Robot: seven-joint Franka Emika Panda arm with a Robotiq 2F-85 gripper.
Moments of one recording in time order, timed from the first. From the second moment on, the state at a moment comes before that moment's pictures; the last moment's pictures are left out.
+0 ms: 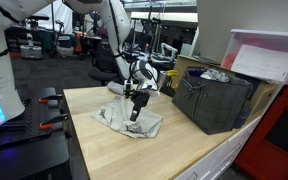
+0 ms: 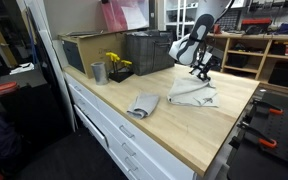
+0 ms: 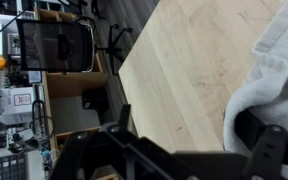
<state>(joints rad) 0.07 0.85 -0.35 -1.75 -0.52 1.84 0.81</state>
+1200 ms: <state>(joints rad) 0.04 0.70 -0.24 -1.76 -0.41 1.77 1.14</state>
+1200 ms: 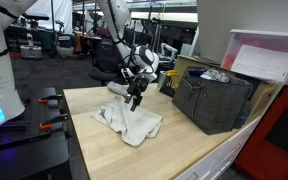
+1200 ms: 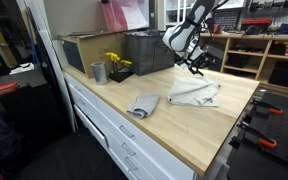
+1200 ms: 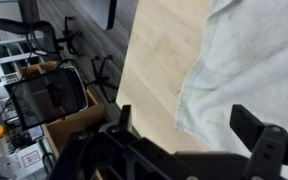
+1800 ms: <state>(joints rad) 0.00 0.70 -0.10 -1.92 -0.02 2.15 1.06</state>
